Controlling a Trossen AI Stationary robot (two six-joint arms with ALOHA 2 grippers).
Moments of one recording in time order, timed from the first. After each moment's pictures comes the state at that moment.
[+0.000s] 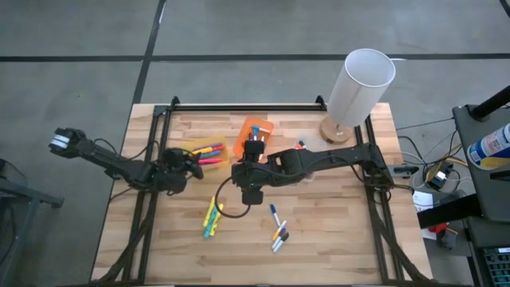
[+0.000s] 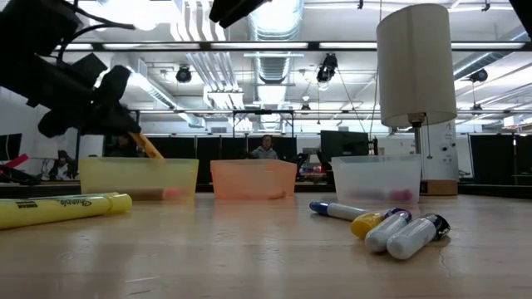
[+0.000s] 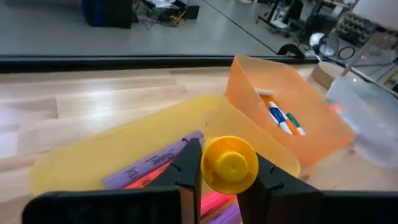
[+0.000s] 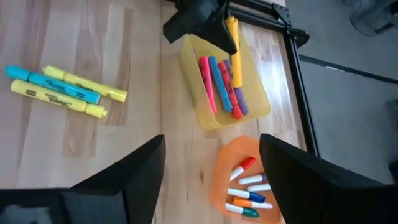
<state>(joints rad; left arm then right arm) -0.30 0.78 0.24 -0.22 -1.09 -1.08 0.19 2.08 2.18 -1.00 0.45 -0.02</state>
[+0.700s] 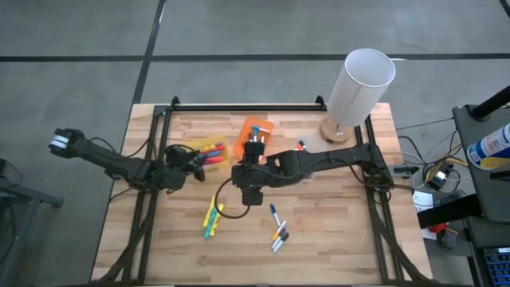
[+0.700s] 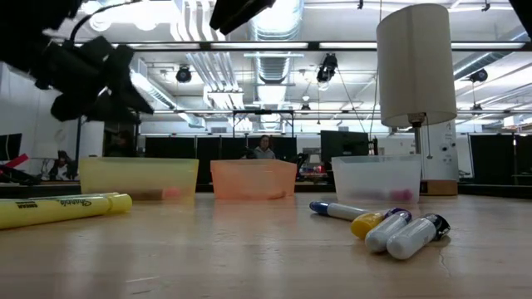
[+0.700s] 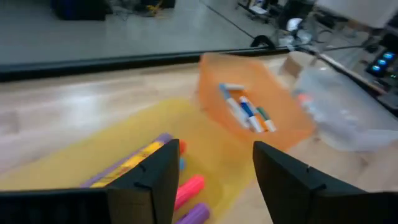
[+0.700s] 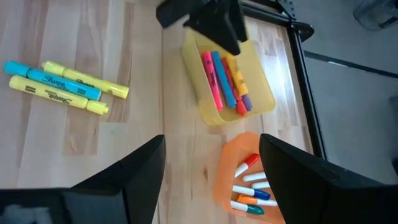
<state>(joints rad) -0.29 0.77 0.32 -0.22 -1.00 -0.96 0.19 2.08 2.15 -0.99 0.44 -0.01</state>
